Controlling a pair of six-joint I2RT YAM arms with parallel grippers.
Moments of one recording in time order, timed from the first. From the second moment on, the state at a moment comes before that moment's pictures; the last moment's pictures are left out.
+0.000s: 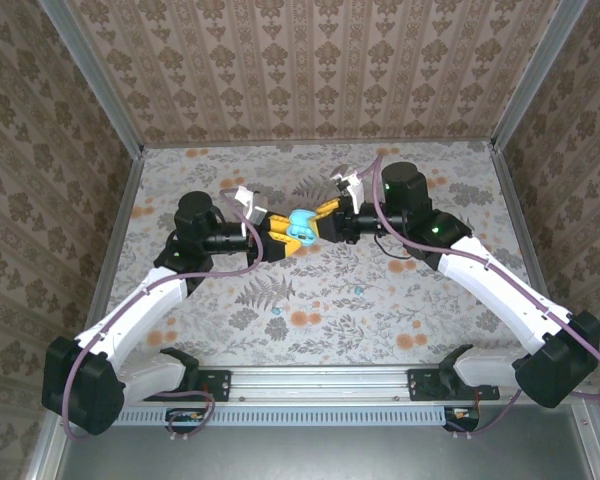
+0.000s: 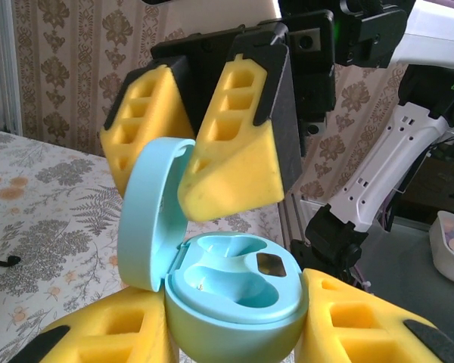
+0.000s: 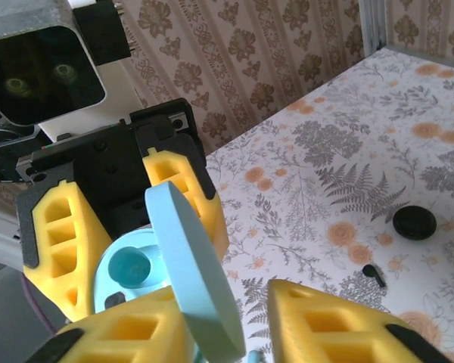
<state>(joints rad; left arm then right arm) -0.50 1.12 0.78 0.26 1.13 -0.17 0.56 1.26 1.17 -0.27 -0.65 0.13</state>
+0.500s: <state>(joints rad) -0.49 1.12 0.78 0.24 1.17 -0.17 0.63 1.26 1.22 -0.38 -0.53 -0.12</state>
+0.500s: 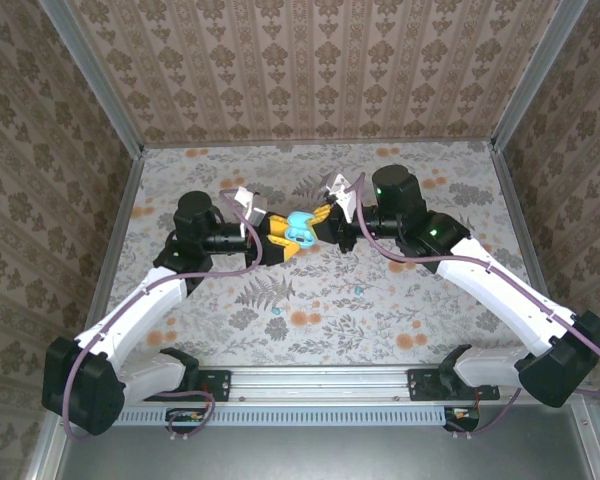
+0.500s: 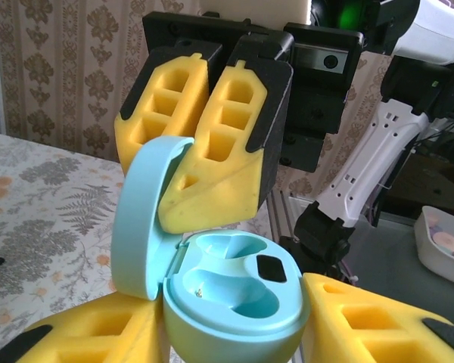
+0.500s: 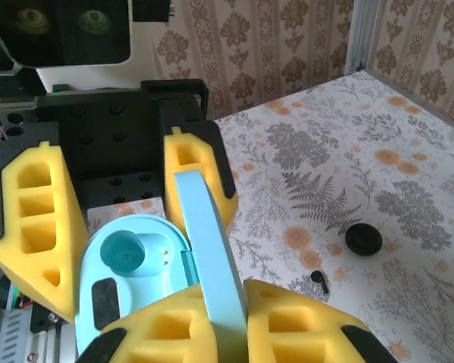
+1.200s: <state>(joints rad) -0.50 1.12 0.81 0.17 1.23 -0.10 0.64 1.27 1.30 -0.50 -0.56 -0.21</state>
